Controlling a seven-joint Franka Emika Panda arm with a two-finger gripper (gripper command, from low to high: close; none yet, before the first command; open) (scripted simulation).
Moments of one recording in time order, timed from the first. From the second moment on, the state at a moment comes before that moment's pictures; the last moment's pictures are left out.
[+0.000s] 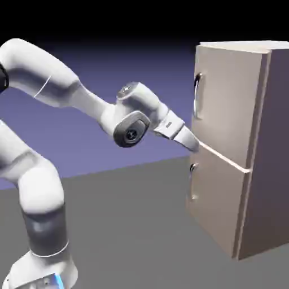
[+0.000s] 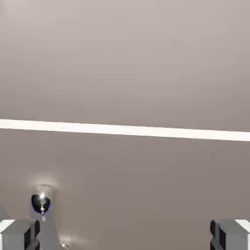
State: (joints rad) arm -0.02 -0.59 0.04 -2.79 0.12 3.03 0.66
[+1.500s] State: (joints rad) arm -0.62 -0.87 0.72 -2.51 2.07 2.96 -0.74
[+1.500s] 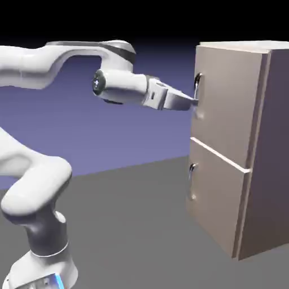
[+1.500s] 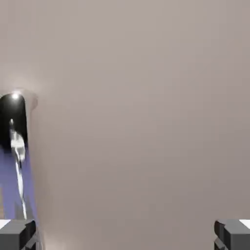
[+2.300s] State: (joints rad) arm -1.04 -0.91 1.11 -2.28 2.90 2.89 -1.33
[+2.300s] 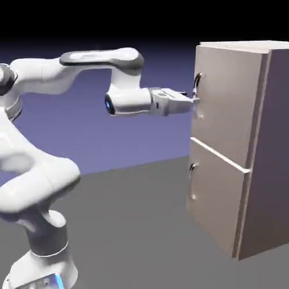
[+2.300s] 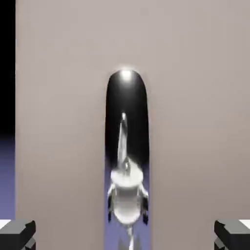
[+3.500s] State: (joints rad) arm -0.18 -0.96 0.06 -2.82 1.92 2.37 -1.20
